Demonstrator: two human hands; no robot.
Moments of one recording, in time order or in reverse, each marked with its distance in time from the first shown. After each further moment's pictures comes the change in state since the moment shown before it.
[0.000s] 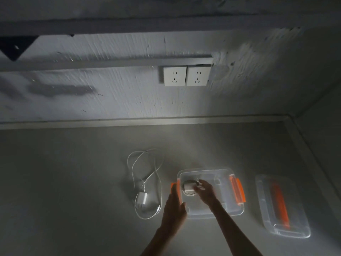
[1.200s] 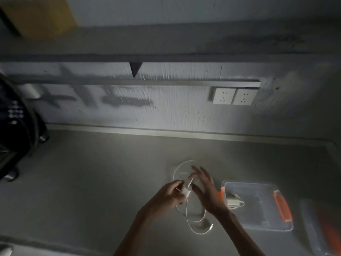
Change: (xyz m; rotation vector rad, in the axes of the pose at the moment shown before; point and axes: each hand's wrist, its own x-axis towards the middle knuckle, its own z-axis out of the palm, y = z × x) left_hand -0.043 -0.056 -0.204 -0.404 -0.227 -0.035; right_hand -0.130 -0.128 0.095 -0.132 -0.091 -0.853
